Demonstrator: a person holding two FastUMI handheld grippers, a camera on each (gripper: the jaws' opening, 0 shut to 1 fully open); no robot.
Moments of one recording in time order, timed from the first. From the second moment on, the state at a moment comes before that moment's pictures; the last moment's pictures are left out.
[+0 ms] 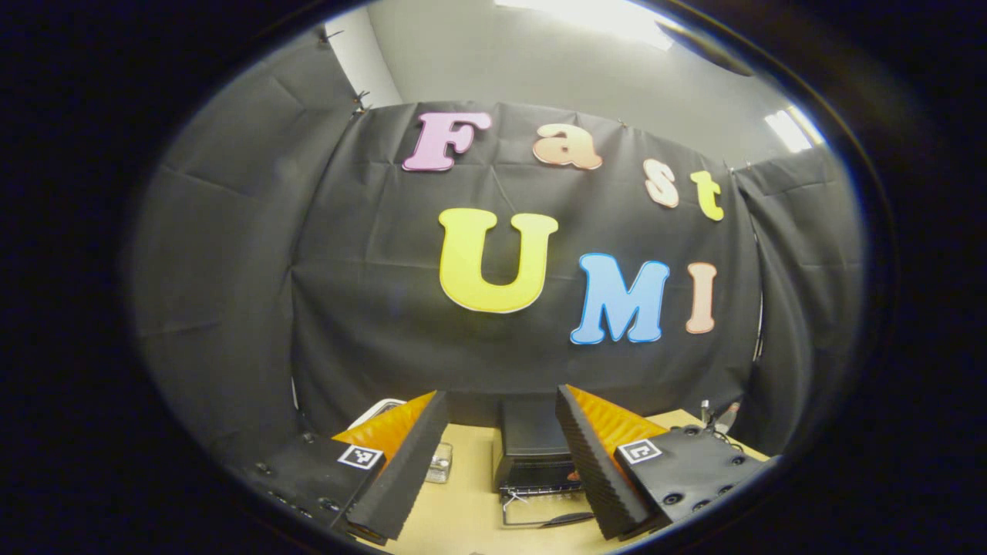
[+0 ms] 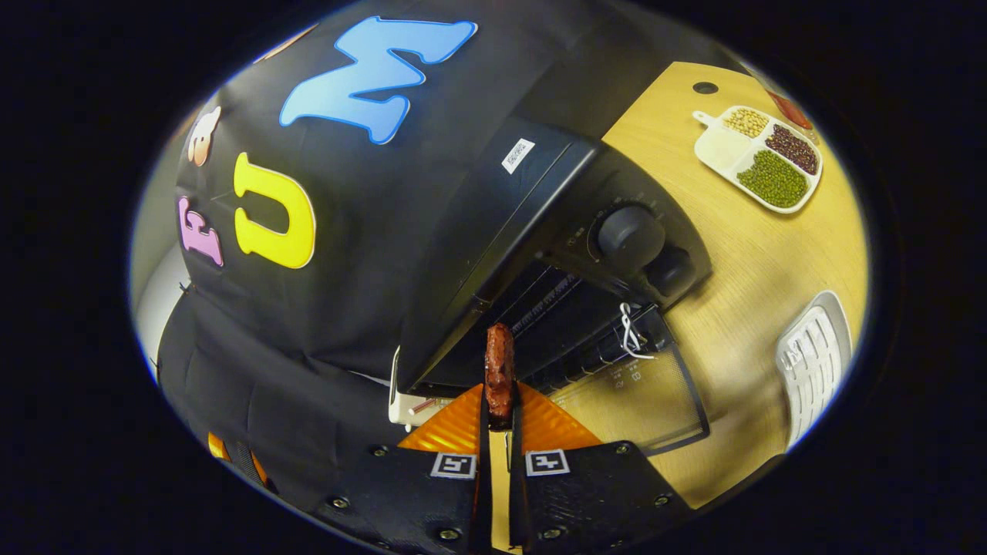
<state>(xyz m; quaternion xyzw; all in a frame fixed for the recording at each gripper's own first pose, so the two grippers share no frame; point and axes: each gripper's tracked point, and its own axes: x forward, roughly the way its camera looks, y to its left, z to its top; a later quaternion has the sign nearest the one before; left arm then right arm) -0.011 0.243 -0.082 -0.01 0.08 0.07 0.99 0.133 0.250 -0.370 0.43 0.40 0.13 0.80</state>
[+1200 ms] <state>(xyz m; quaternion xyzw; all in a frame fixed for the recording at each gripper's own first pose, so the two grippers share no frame) -0.008 0.251 -0.114 -0.02 0.12 0.10 0.99 0.191 0.264 -0.434 0.39 0.43 0.07 0.81</state>
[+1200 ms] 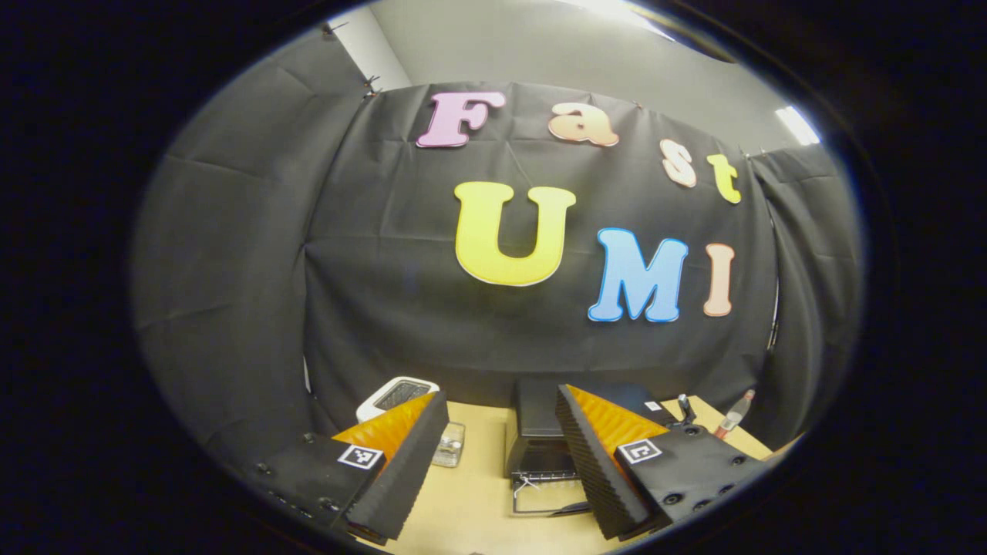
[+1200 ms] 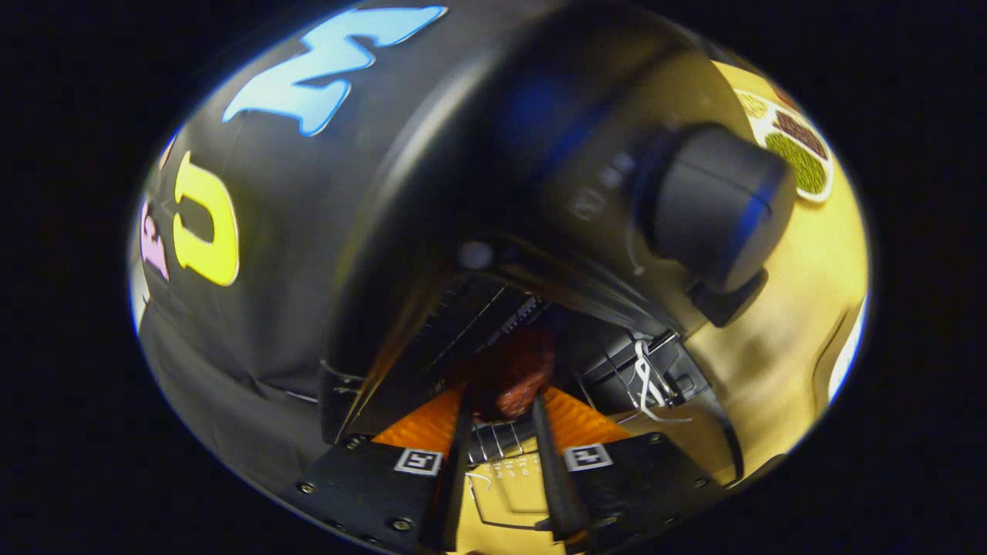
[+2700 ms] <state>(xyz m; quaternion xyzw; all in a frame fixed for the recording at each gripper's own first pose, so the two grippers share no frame) 0.051 0.041 -0.104 -0.01 0.07 -0.01 1.00 0.065 0.063 -0.073 0.03 0.05 0.06 1.00</state>
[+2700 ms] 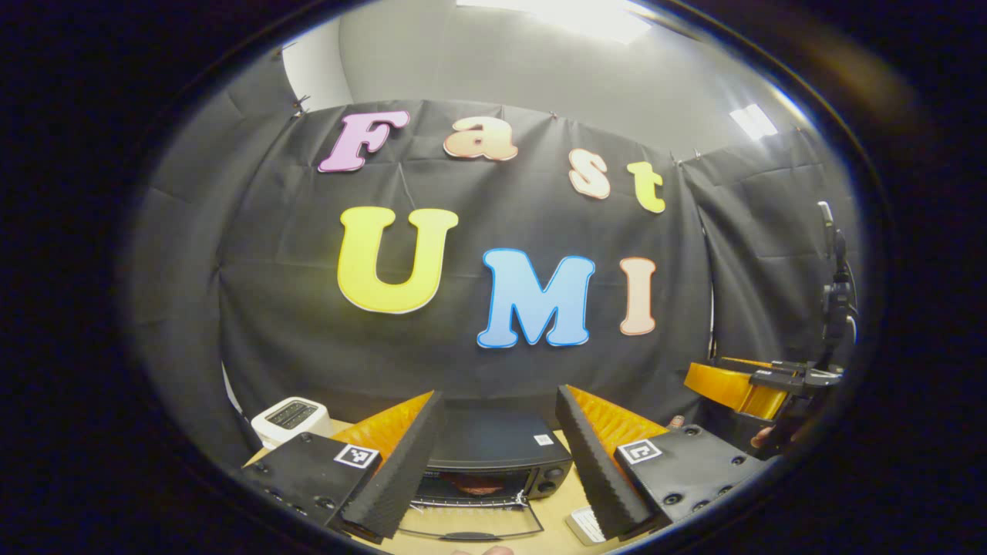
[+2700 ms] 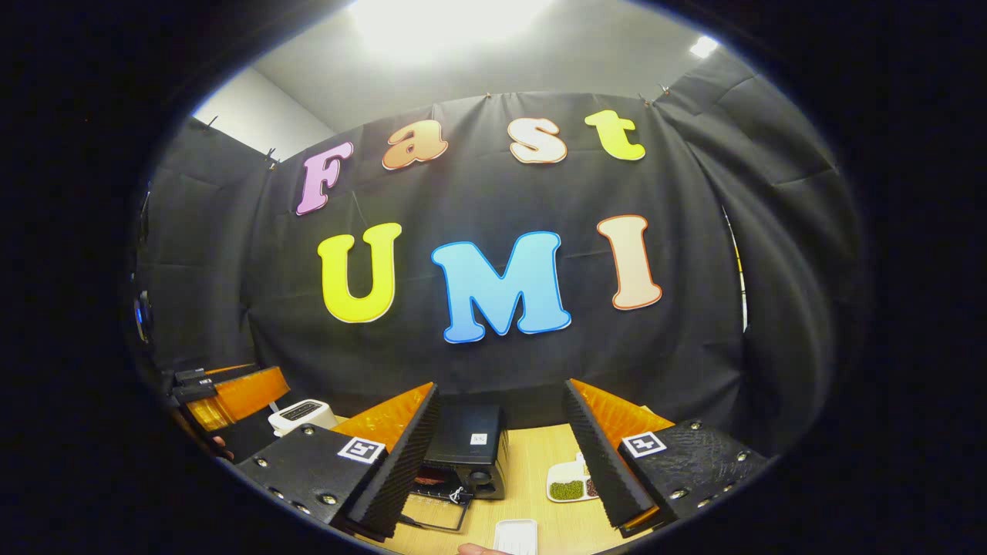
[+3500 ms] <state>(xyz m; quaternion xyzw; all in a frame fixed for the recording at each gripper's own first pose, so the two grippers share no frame) 0.028 0.043 -0.300 -0.03 0.33 0.02 0.94 0.062 0.027 -0.097 0.04 0.08 0.06 0.99</state>
